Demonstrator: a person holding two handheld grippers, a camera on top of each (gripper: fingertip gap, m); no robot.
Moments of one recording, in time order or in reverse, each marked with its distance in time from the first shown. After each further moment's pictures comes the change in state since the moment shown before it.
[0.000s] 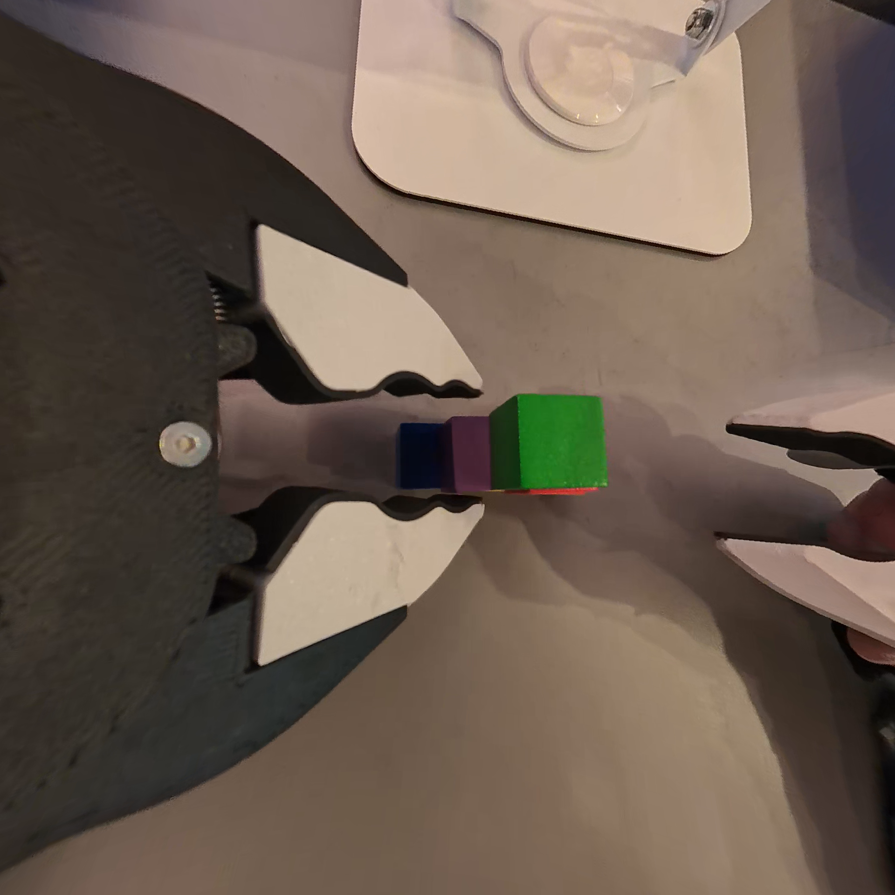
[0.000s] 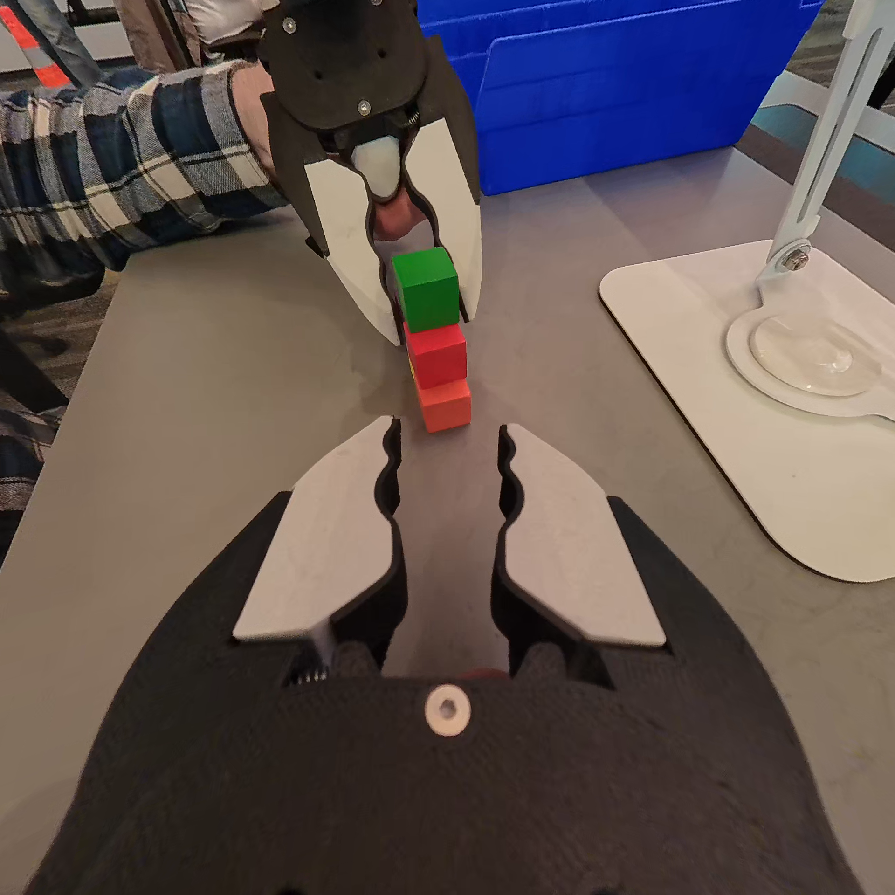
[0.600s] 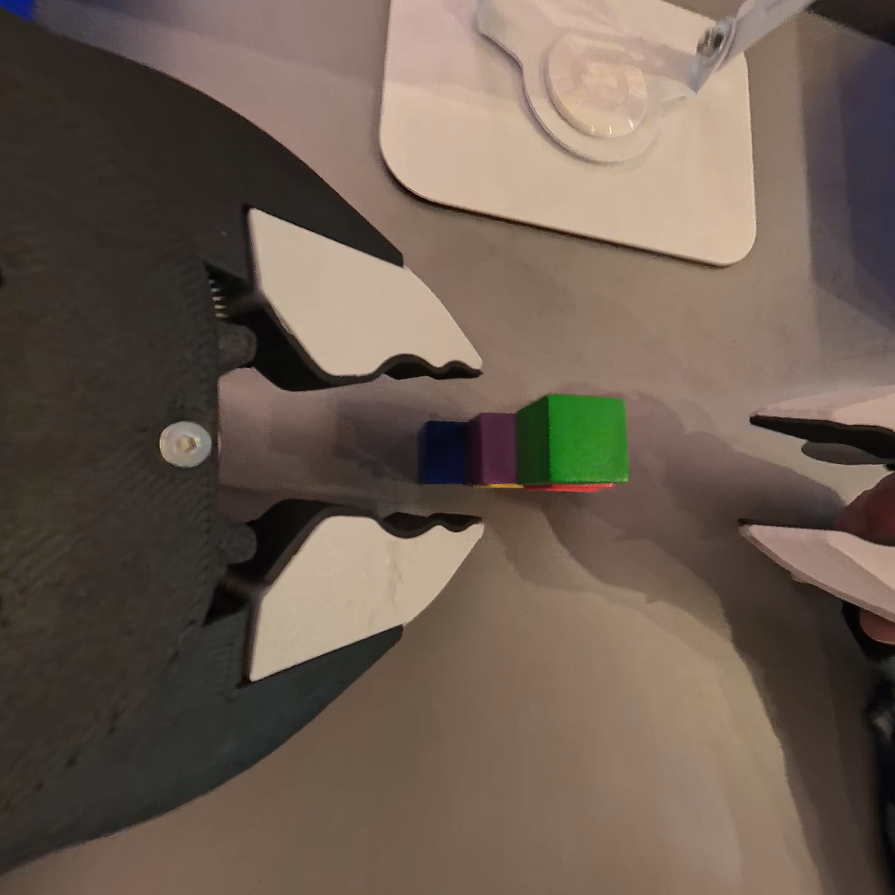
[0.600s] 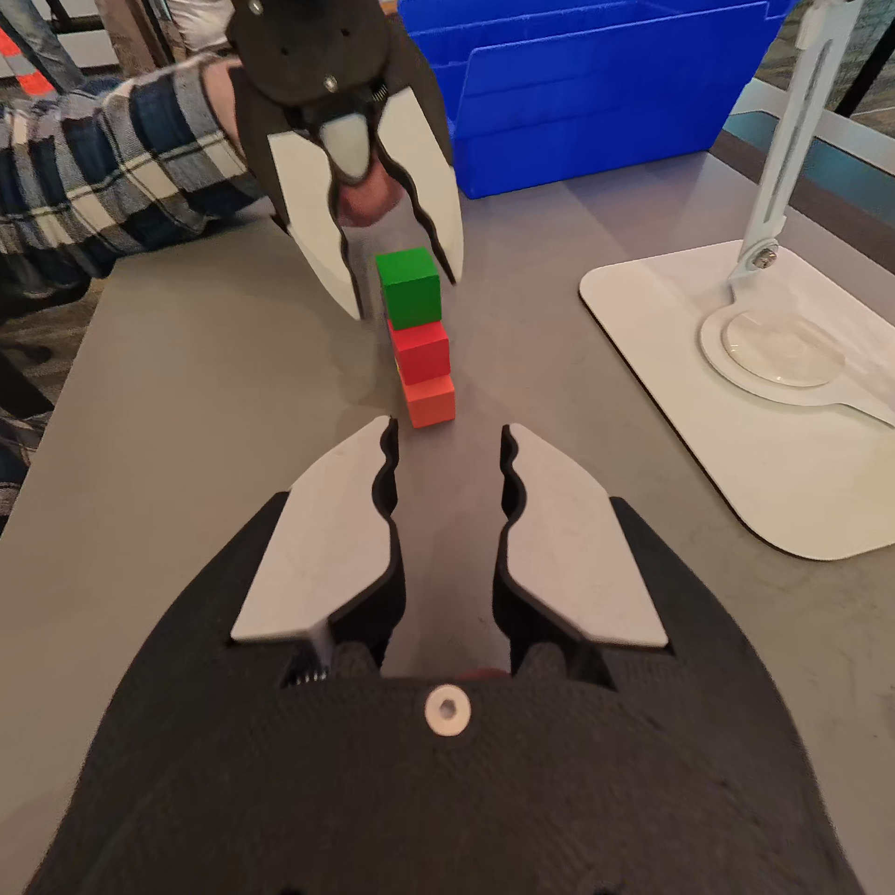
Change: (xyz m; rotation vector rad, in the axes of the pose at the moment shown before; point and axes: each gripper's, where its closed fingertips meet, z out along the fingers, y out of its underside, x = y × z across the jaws) left arm 0.001 0.003 -0.012 0.014 -0.012 -0.016; right arm 0.006 0.000 -0.006 0.012 0.023 0.004
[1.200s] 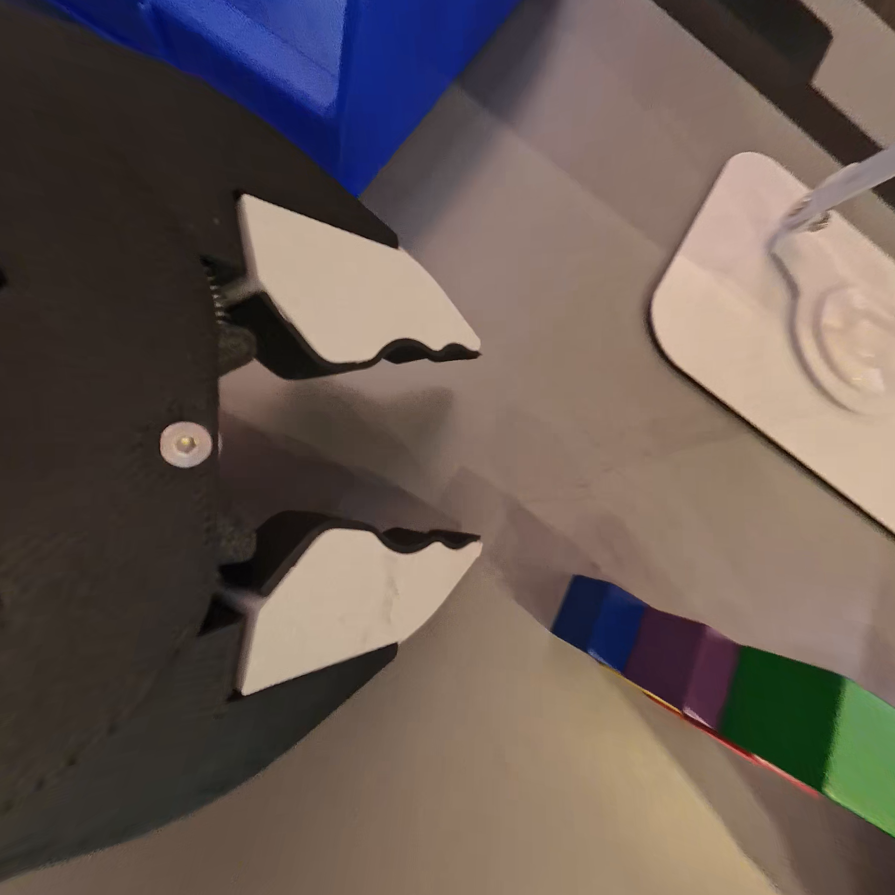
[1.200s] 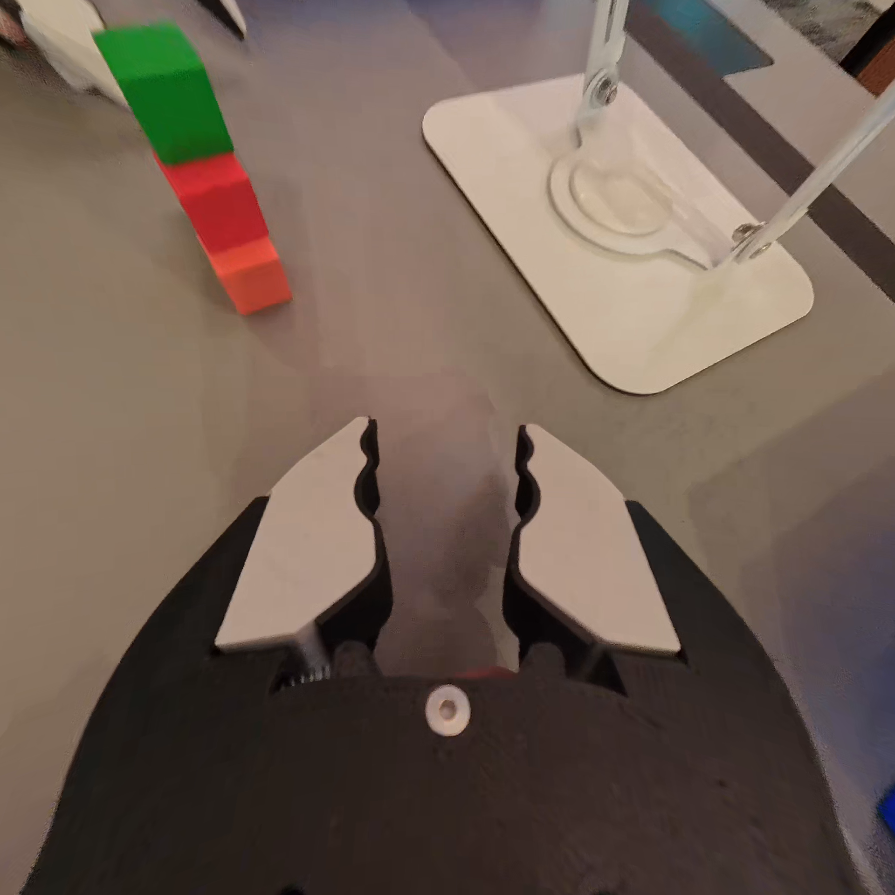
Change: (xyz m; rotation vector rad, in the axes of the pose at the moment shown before) left arm -0.031 0.074 -0.040 -0.082 -0.439 -0.313; right arm 0.056 0.047 -0.025 -0.230 0.317 -0.015
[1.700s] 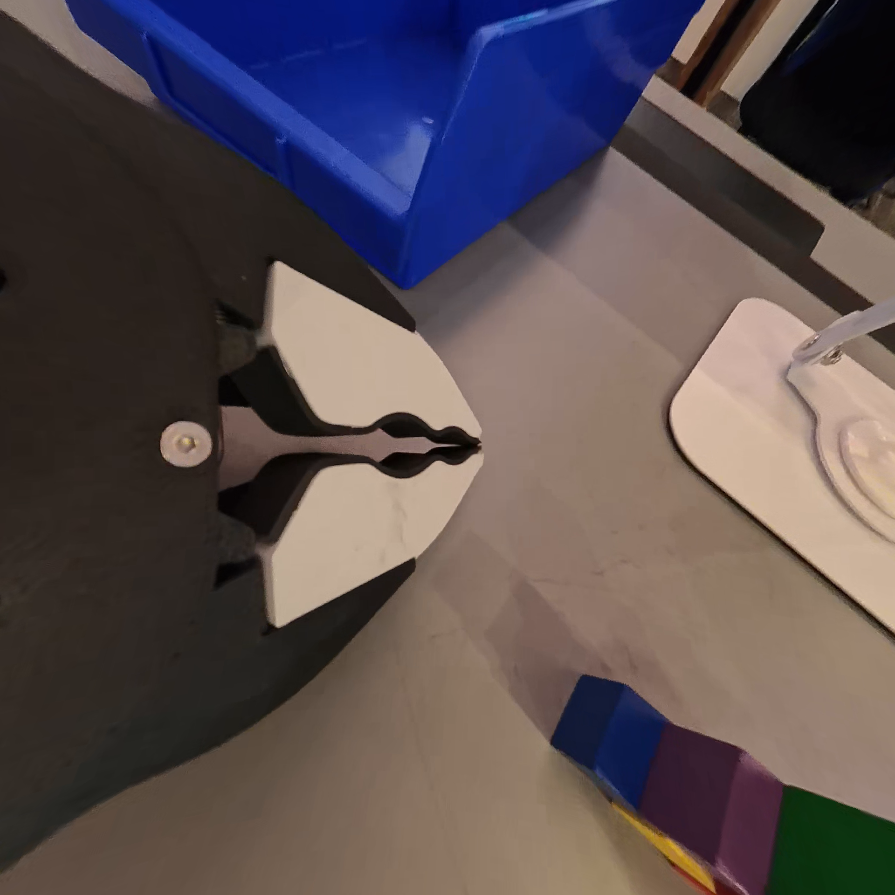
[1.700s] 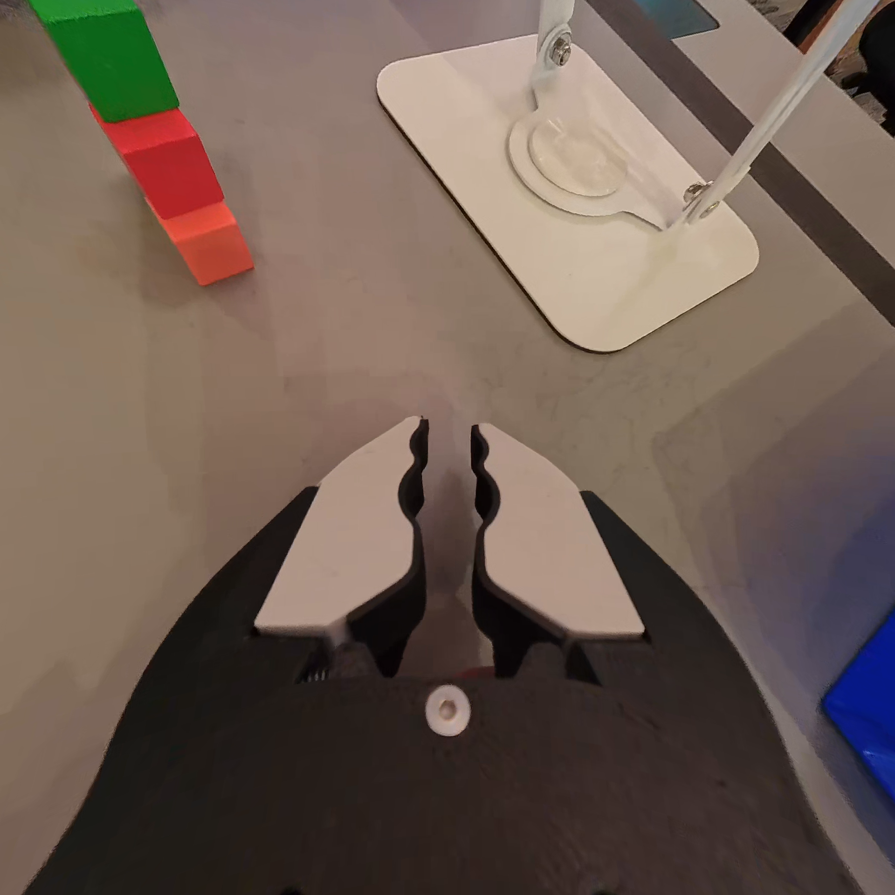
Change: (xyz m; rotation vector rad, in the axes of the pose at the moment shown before) left arm -0.024 0.003 -0.008 -0.038 -0.295 0.029; right arm 0.010 0.012 -0.012 -0.046 0.087 0.010
